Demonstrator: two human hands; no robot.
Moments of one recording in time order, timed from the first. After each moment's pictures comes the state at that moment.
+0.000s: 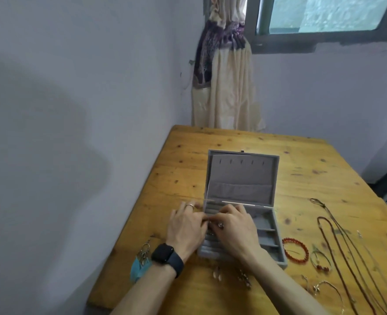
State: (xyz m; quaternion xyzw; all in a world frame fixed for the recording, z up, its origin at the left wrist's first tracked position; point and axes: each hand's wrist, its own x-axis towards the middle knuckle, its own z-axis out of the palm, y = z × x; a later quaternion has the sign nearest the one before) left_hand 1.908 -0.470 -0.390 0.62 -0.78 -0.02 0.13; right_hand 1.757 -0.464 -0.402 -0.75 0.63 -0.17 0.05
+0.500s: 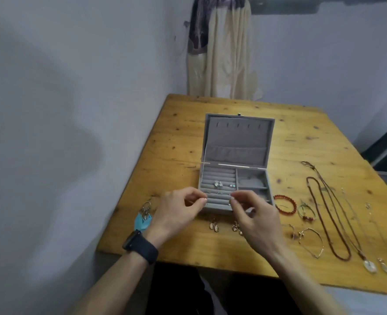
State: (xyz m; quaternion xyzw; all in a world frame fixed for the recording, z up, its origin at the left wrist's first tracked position) left_hand 1.938 -0.401 -0.372 0.55 -0.72 -0.30 0.29; right_hand 1.732 -0.359 -0.383 -0.63 0.62 -0.42 0.21
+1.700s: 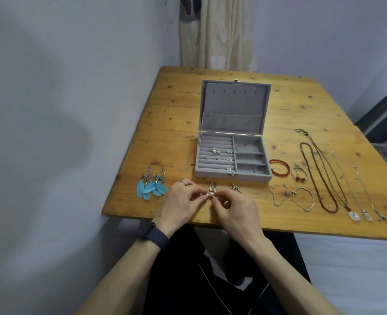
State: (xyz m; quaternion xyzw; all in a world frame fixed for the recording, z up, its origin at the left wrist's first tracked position) left_hand 1.938 -0.355 -0.430 0.55 -0.76 -0.23 0.24; right_hand 1.773 -0.311 -0.435 -0.61 0.69 -0.31 0.21
